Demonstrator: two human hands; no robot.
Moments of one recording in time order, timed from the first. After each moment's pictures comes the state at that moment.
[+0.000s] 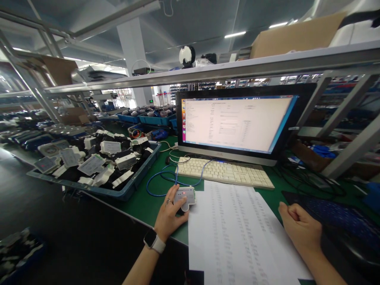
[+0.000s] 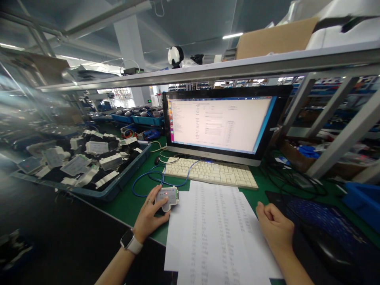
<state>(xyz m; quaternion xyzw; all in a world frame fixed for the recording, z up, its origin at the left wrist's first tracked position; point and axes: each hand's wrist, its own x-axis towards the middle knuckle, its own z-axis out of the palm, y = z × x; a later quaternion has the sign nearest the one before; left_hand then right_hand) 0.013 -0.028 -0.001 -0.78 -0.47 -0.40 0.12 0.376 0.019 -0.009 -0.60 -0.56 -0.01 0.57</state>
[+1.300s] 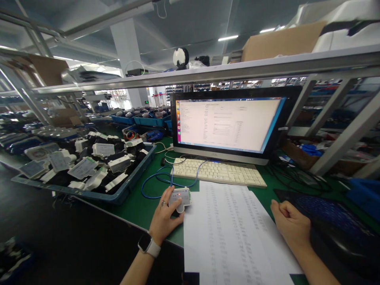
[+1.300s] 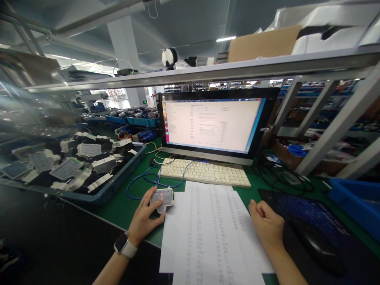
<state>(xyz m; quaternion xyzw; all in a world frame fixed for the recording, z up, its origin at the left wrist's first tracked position) 0.012 -0.028 -0.001 -0.78 -0.47 -0.40 0.13 0.376 0.021 -0.011 -0.60 -0.56 -0.01 0.58</state>
